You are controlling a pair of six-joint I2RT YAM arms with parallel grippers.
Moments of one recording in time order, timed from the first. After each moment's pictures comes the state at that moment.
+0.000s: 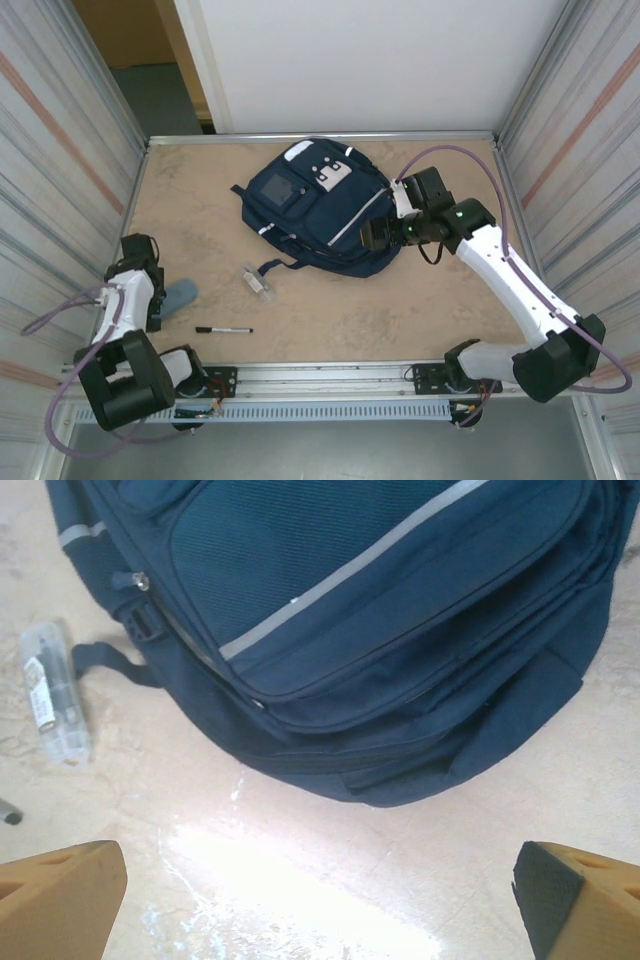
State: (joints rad) left arm 0.37 1.14 0.64 -0.83 -0.33 -1.31; right arm 0.49 1.25 1.24 -0.96 -0.13 0.25
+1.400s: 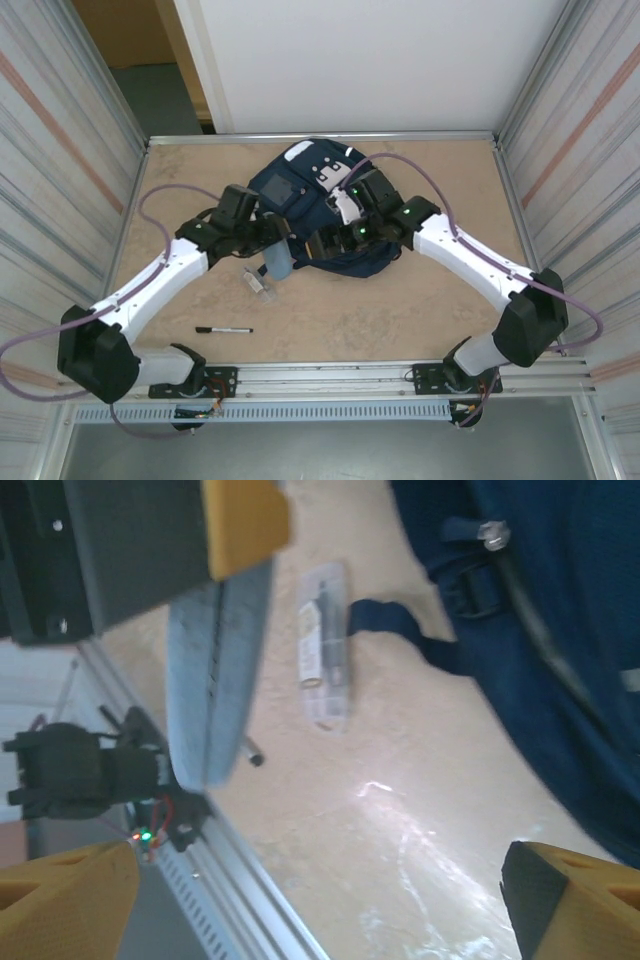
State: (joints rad) left arm -0.55 1.30 1.05 -0.61 0.10 -0.86; right arm 0.69 1.47 1.25 -0.67 -0.53 0.39
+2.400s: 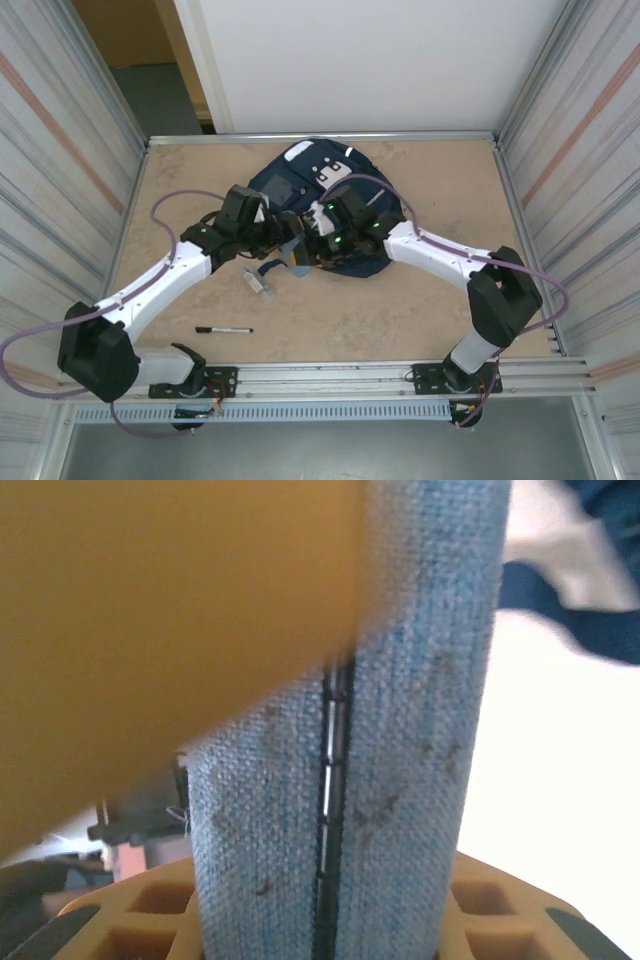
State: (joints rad) left arm -0.54 1.27 0.98 -0.44 0.29 -0.89; right arm 0.71 1.60 1.16 -0.39 -0.66 0.64
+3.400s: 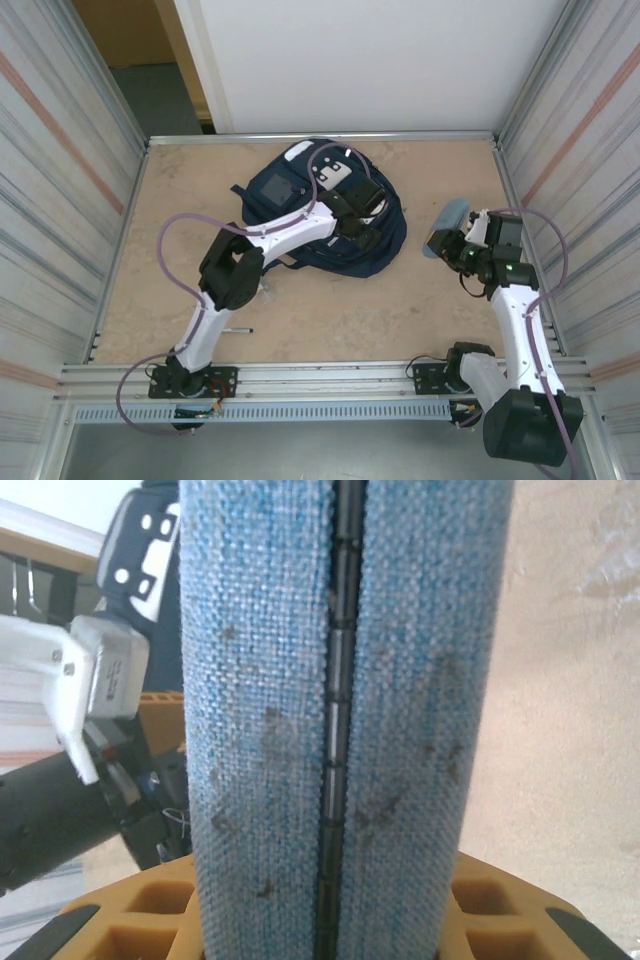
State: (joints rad) left arm -0.88 2.22 1.89 -0.77 -0.14 -0.09; right arm -0.14 0.89 0.69 -0.60 -0.54 0.58
